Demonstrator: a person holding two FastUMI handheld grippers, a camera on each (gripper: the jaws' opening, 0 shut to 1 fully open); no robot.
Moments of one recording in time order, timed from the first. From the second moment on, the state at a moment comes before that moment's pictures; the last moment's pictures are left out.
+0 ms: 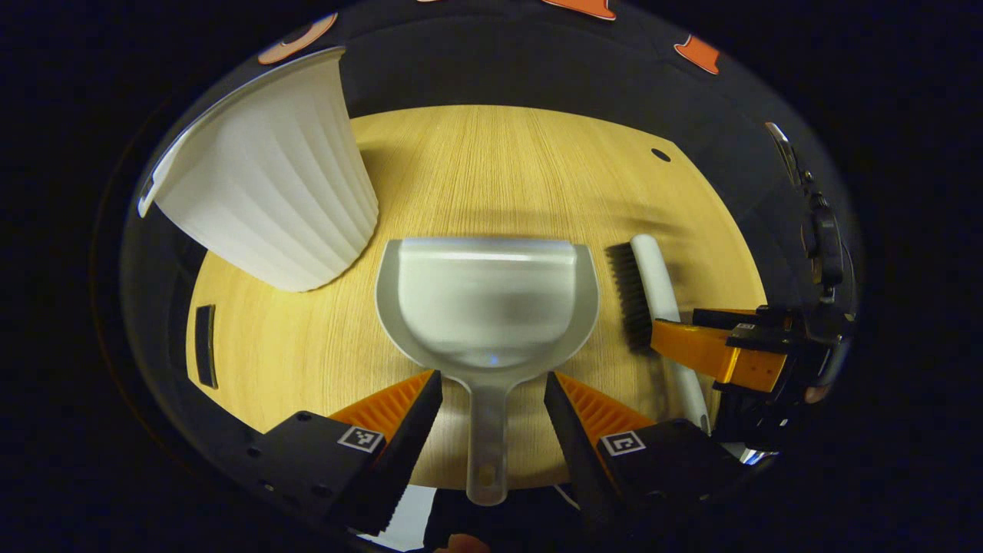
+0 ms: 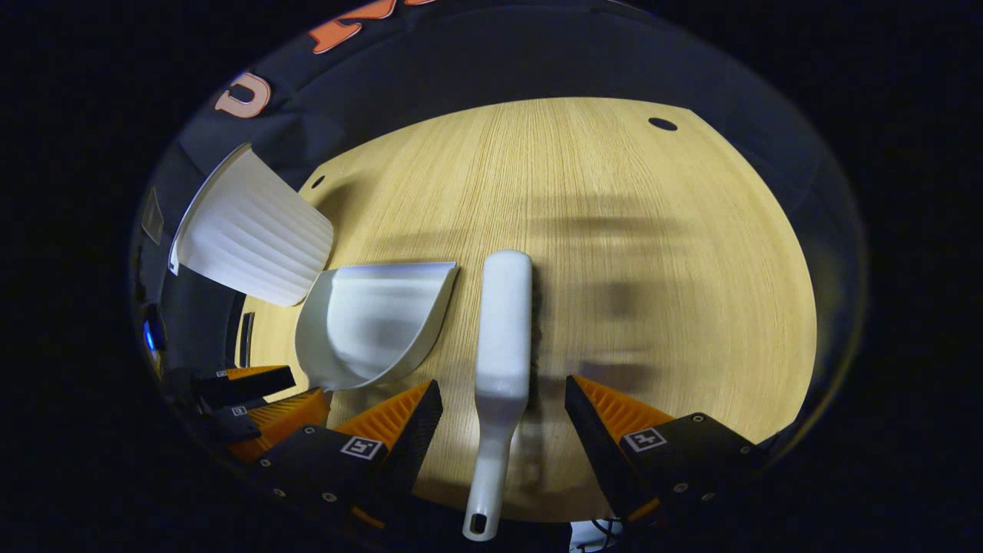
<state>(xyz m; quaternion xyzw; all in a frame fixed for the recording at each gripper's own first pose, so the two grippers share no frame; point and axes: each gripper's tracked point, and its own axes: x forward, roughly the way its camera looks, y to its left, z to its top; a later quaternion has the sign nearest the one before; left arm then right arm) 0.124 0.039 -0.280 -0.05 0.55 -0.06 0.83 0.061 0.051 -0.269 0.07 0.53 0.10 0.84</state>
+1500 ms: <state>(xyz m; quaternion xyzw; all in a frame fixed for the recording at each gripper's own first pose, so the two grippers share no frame) 0.186 0.217 -0.014 -0.04 -0.04 0.02 1.00 0.048 -0.003 0.001 -0.02 -0.06 0.05 1.00</state>
